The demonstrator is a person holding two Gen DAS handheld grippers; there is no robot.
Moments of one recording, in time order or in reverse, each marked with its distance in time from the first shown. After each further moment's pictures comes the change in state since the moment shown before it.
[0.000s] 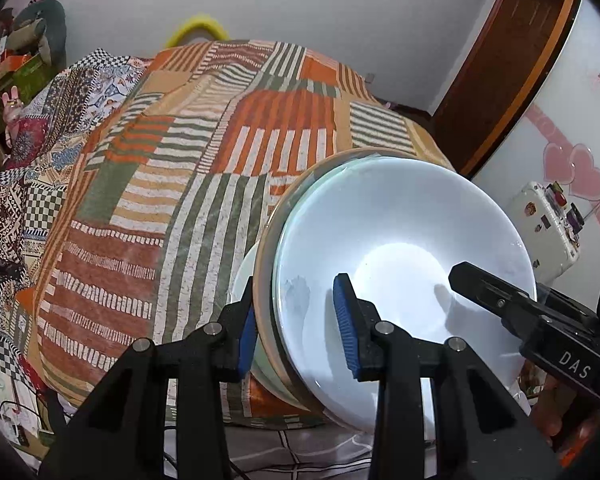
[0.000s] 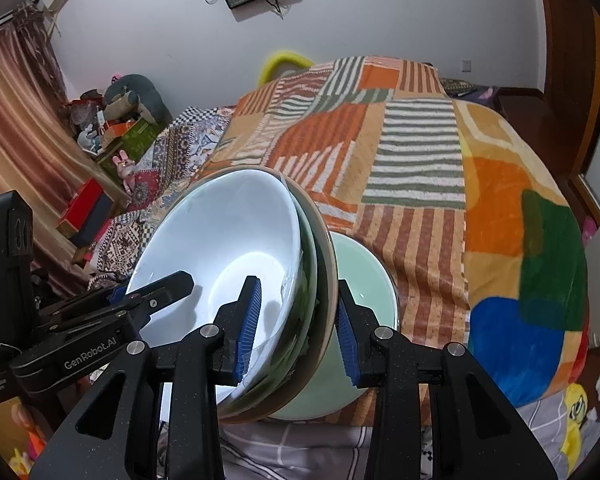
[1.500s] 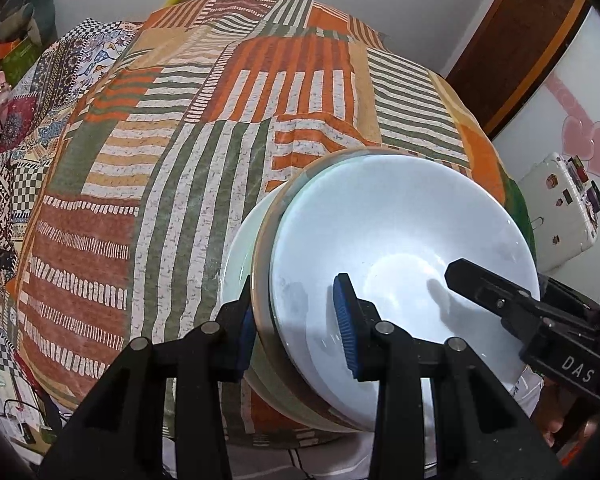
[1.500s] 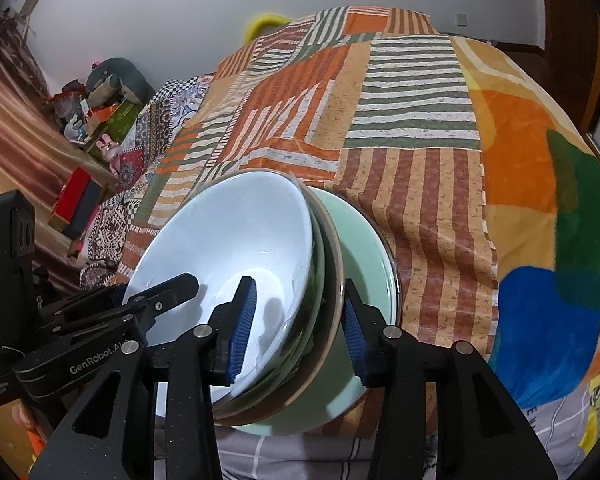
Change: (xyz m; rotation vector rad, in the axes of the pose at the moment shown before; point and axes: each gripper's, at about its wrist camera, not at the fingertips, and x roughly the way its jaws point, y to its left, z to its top) left arm 0.067 0.007 -0.005 0.009 0.148 0.031; right arm 0.042 -0.017 -0.015 0.058 0.120 0.016
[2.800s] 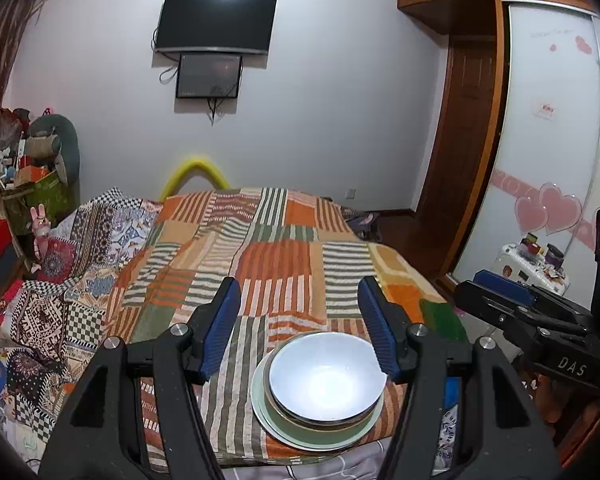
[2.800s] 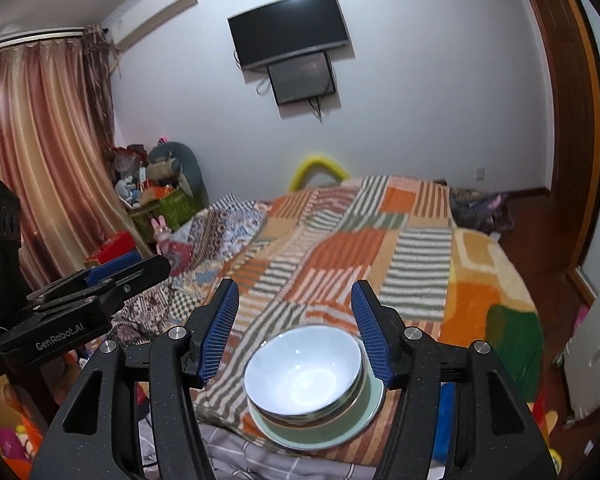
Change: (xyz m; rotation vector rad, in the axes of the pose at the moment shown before) left arm -0.236 -0.044 -0.019 0.125 -0.633 -0.002; right arm -0.168 0.069 0.002 -0.226 -0.509 0.028
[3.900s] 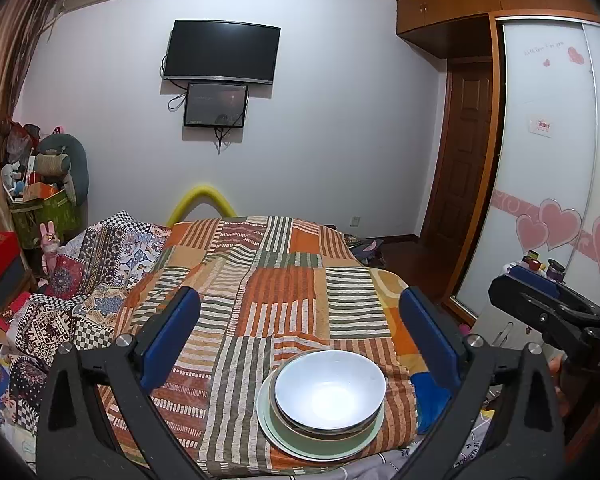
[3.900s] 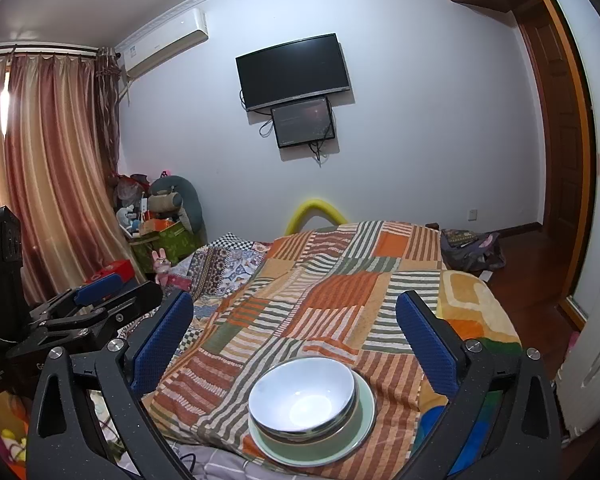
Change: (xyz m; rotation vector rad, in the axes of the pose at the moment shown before) left arm -0.027 0.001 -0.004 0.002 -0.106 0.021; right arm -0.024 0.007 0.003 -0.024 -0.142 -0.022
